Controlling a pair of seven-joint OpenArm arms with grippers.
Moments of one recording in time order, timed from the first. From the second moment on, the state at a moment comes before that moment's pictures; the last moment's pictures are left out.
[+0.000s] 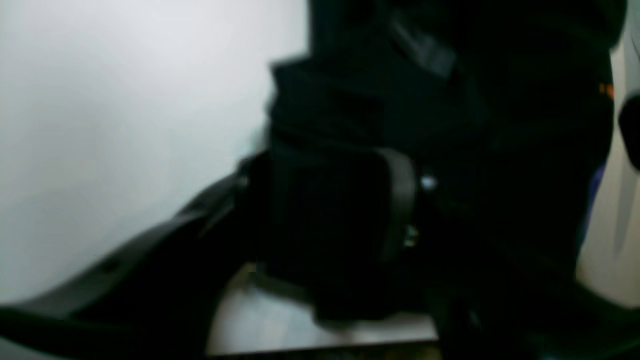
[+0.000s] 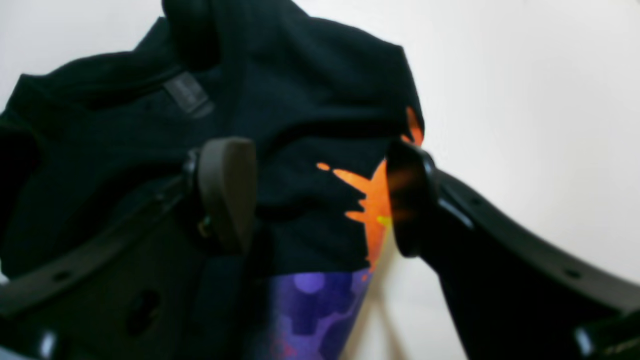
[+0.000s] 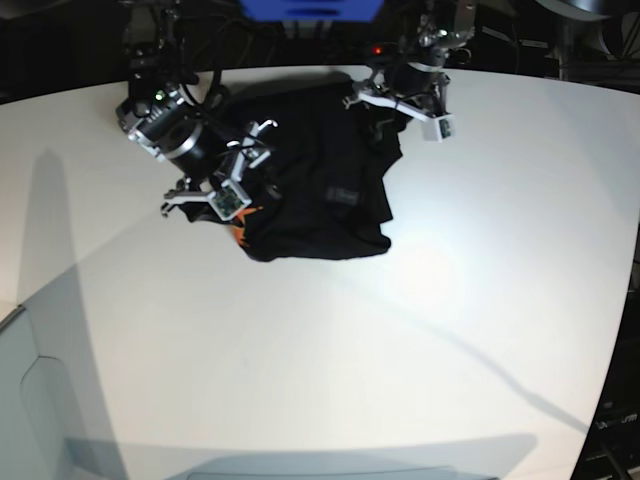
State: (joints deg) left arm 39.2 -5.2 7.3 112.4 -33.4 11.1 25.1; right arm -18.8 0.5 0.2 114.0 -1.0 39.1 -36.2
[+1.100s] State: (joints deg) left arm 35.9 -23.9 31.6 116.9 -33.1 11.4 25.1; right arm -15.6 -1.7 -1.0 111.6 -1.2 39.0 -36.4
